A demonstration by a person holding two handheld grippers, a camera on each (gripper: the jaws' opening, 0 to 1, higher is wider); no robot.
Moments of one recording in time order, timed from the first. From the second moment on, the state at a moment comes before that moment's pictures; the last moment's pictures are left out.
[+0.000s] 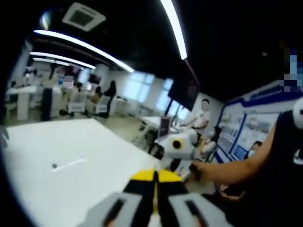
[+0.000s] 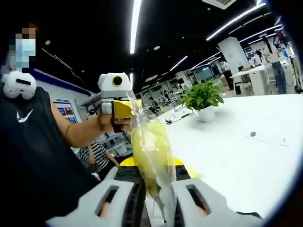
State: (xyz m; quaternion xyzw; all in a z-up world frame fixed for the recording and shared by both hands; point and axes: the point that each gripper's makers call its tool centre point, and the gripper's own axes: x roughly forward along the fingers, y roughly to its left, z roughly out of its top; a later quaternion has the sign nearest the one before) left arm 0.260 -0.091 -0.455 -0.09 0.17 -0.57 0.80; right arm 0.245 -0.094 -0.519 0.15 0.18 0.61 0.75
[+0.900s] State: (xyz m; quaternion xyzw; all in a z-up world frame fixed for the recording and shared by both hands) left arm 0.253 -0.101 -0.471 0.00 0.16 -0.59 0.79; right arm 0.229 -0.097 -0.533 0.09 0.22 0.63 0.74
